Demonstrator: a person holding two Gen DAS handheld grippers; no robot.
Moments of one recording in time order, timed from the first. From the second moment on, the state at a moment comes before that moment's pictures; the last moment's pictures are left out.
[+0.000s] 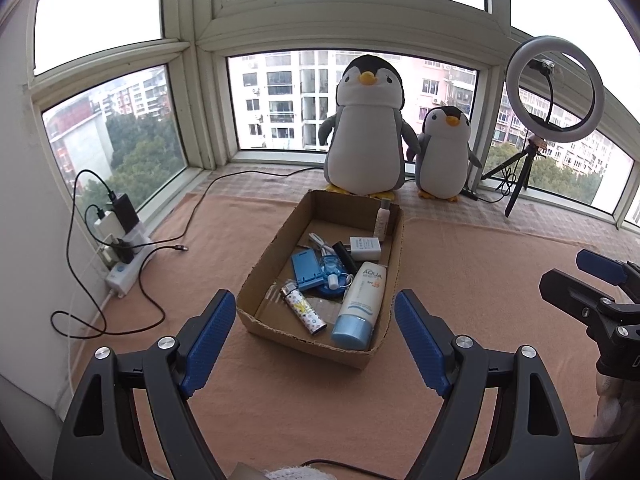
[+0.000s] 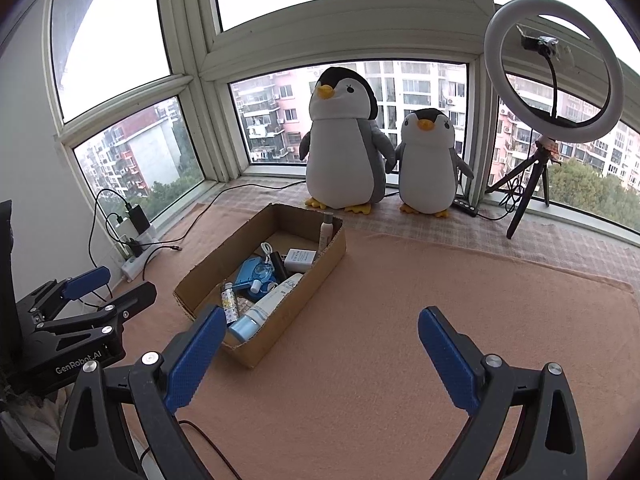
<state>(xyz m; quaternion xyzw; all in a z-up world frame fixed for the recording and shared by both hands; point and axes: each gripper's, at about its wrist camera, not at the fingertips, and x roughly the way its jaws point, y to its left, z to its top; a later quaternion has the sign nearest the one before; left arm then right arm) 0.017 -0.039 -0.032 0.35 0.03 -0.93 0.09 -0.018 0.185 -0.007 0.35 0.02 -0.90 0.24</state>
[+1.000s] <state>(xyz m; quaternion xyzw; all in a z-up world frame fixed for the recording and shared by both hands) 0.012 -0.040 -0.034 0.35 0.04 -0.93 0.10 -0.022 0.185 -0.011 0.36 0.02 -0.90 0.24</state>
